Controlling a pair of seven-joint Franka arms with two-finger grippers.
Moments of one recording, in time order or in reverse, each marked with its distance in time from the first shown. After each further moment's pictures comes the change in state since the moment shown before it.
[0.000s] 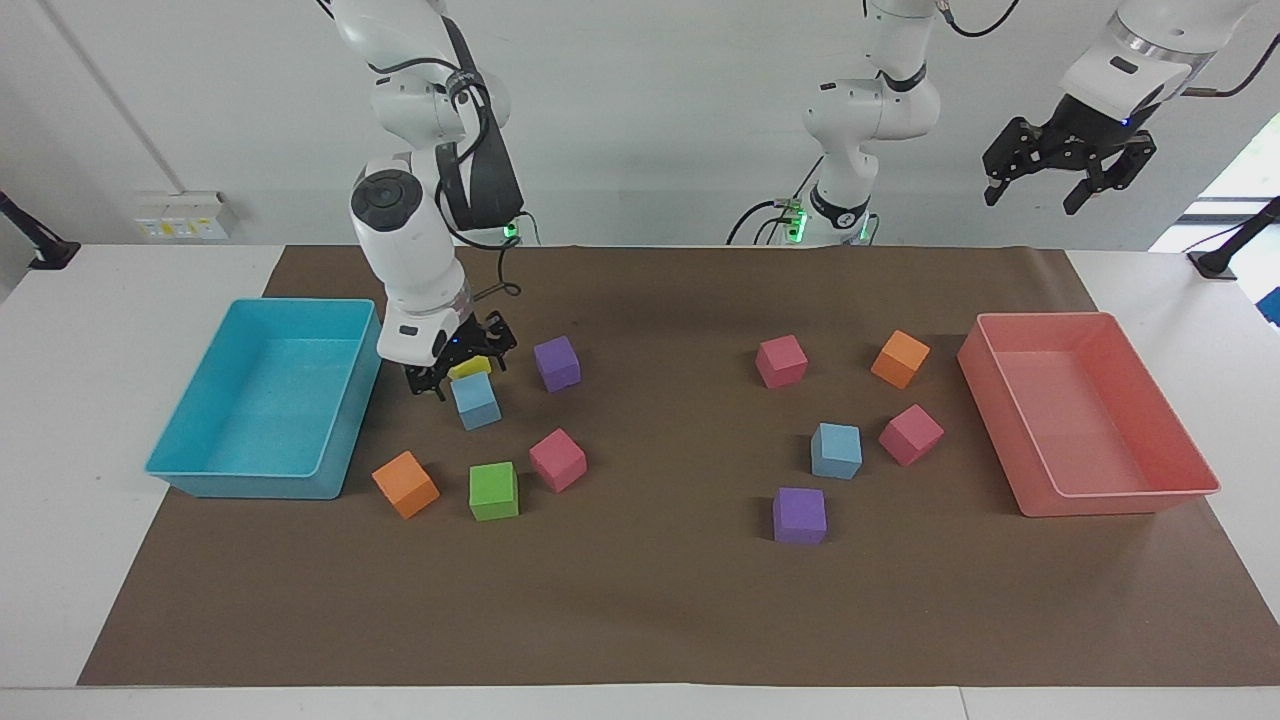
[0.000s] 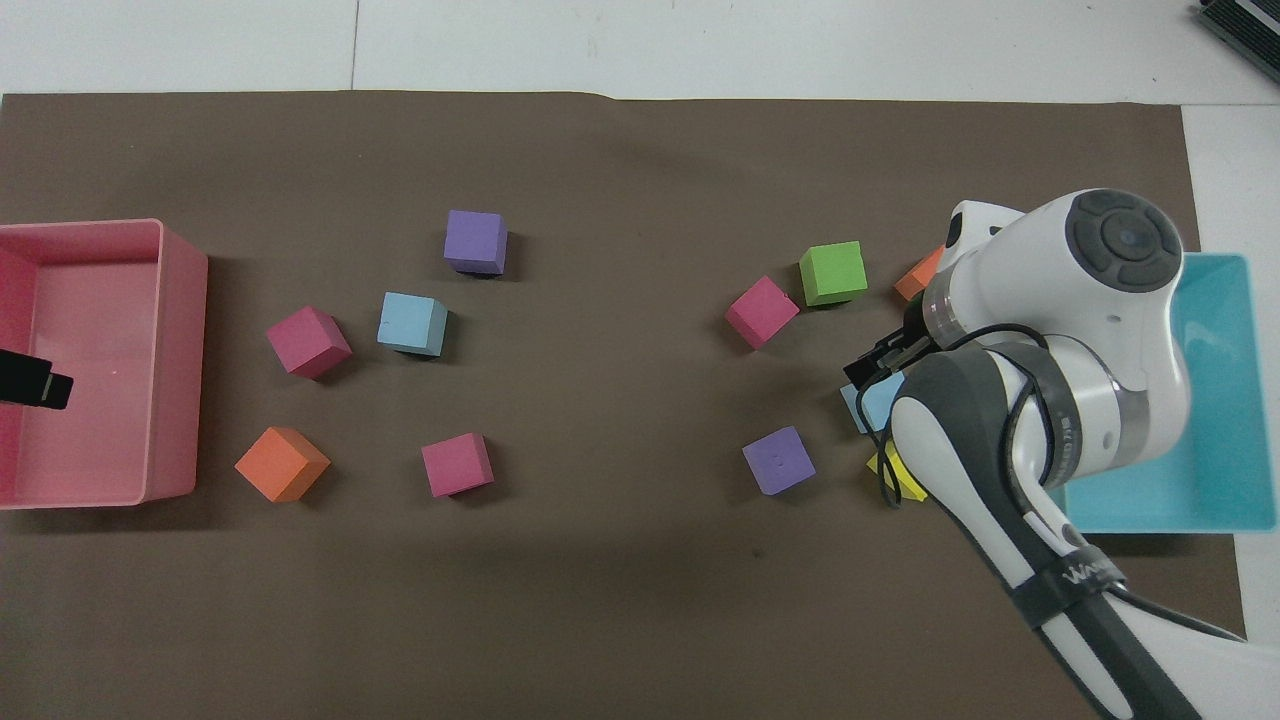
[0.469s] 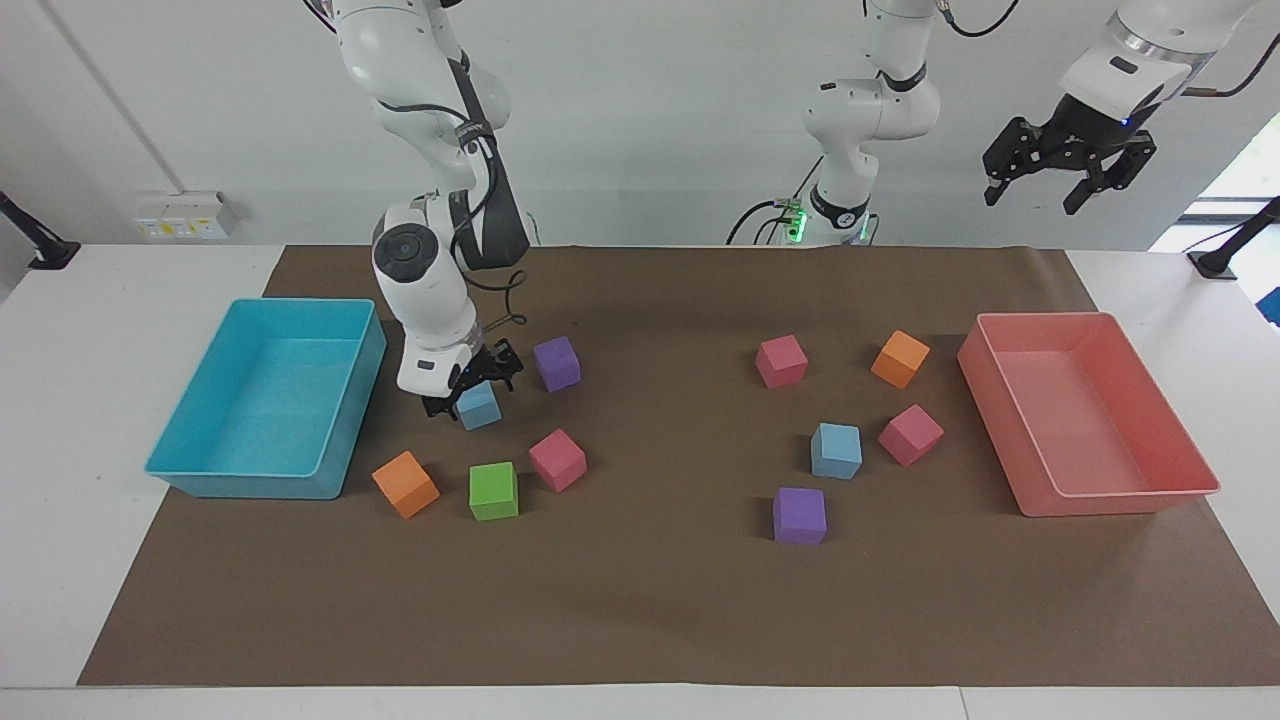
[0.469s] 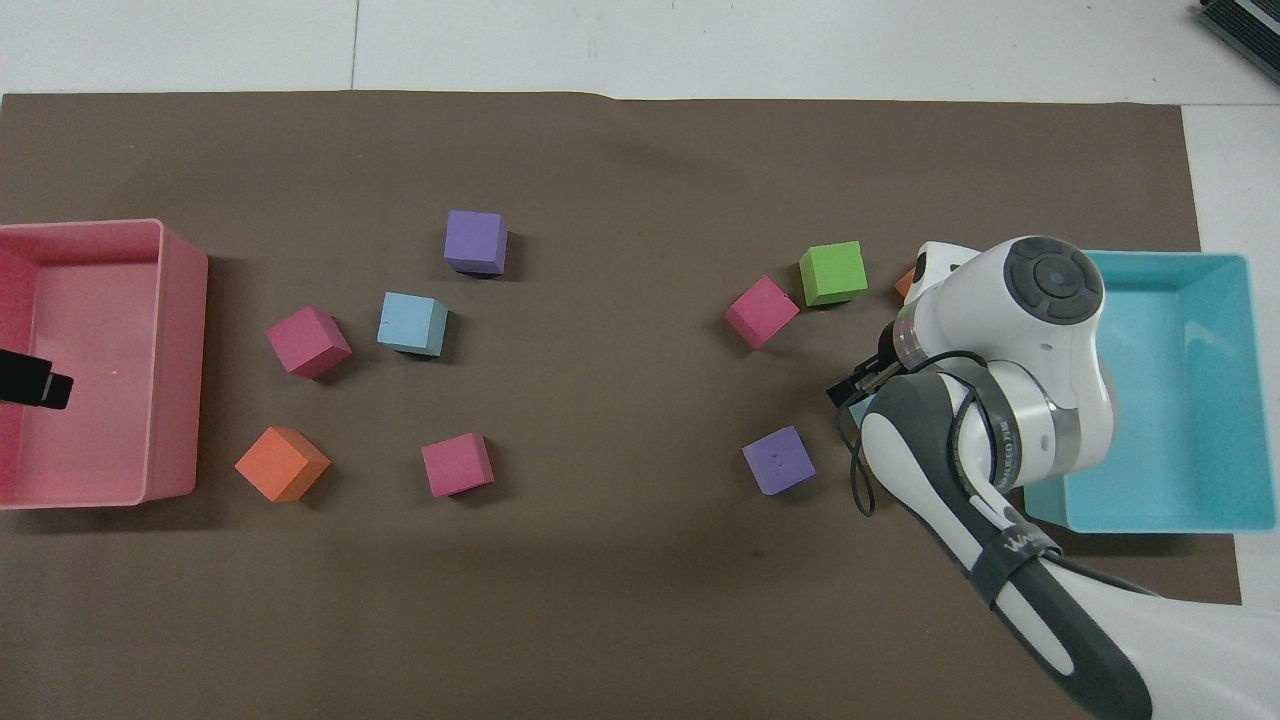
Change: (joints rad) left arm 0.000 0.000 0.000 0.000 0.000 0.000 0.000; right arm -0.001 0.047 -0.002 -0.119 0.000 0.130 -0.002
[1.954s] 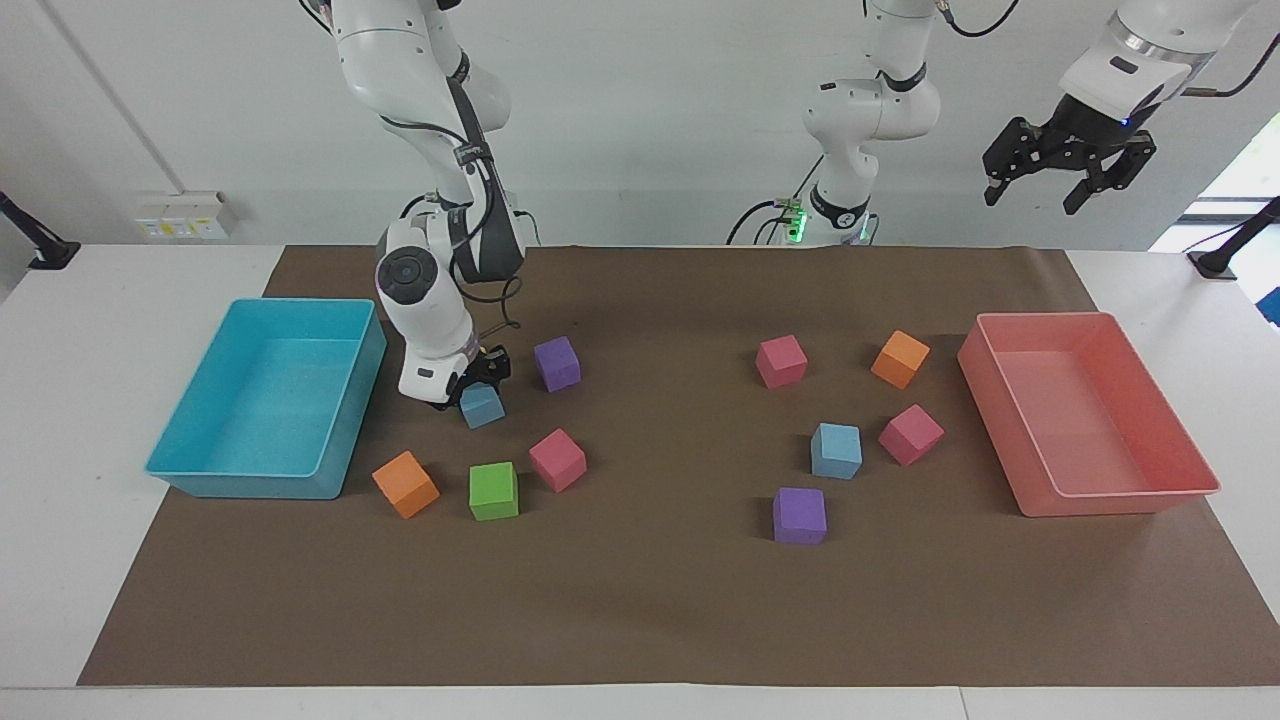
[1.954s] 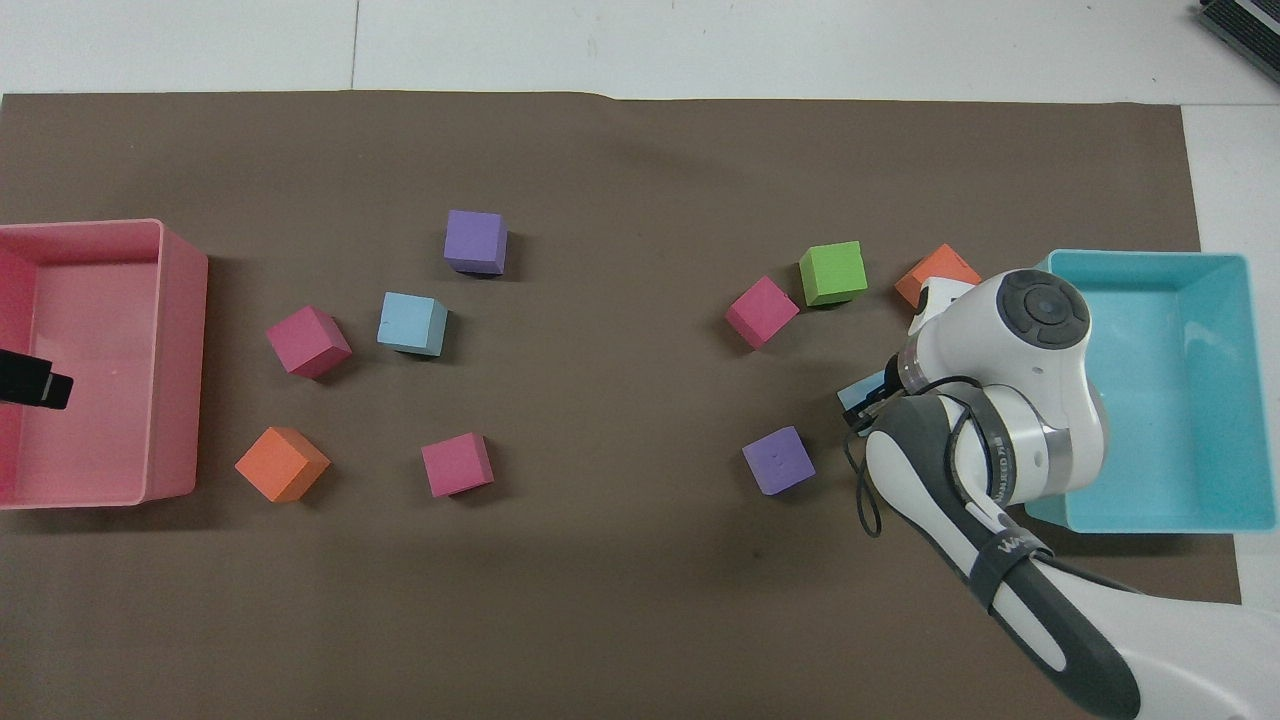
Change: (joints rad) left arm 0.000 0.000 0.000 0.000 0.000 0.000 0.000; right arm -0.005 -0.002 -0.023 -0.085 -0.001 0.024 0.000
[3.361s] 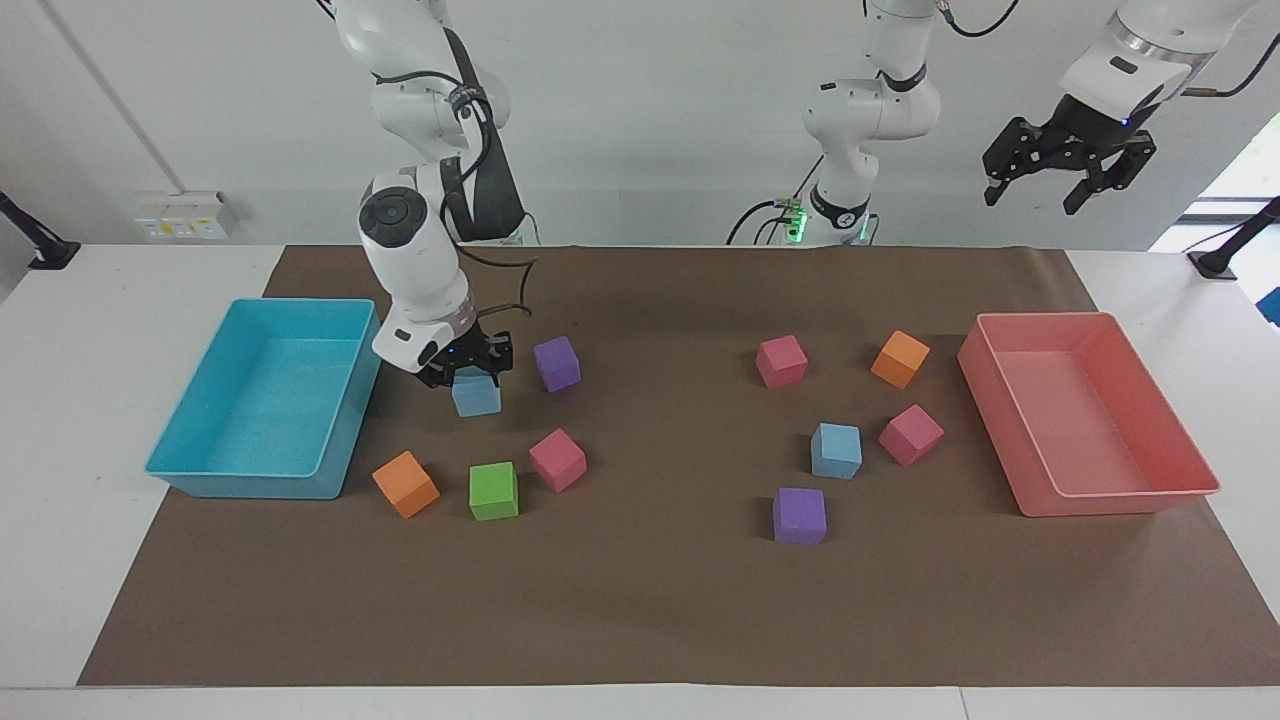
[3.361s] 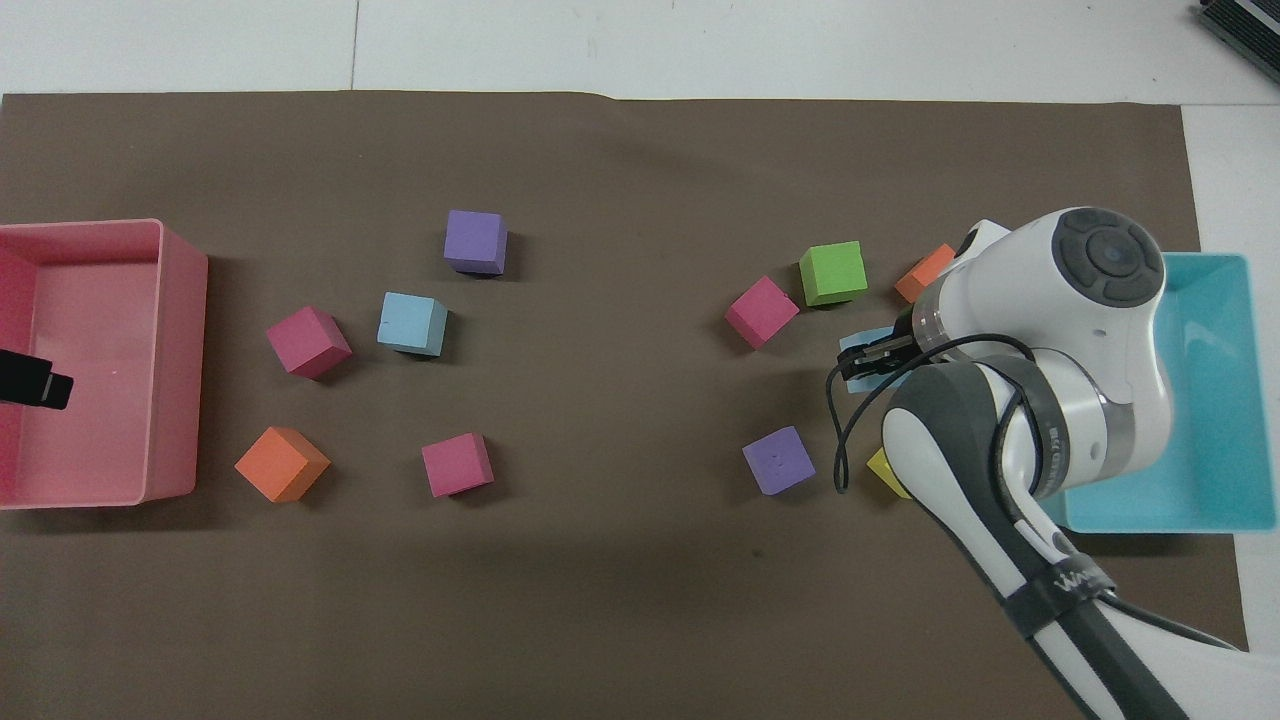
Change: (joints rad) left arm 0.000 0.000 0.000 0.000 0.000 0.000 0.000; right arm 0.001 -0.071 0.047 0.179 0.035 -0.159 0.333
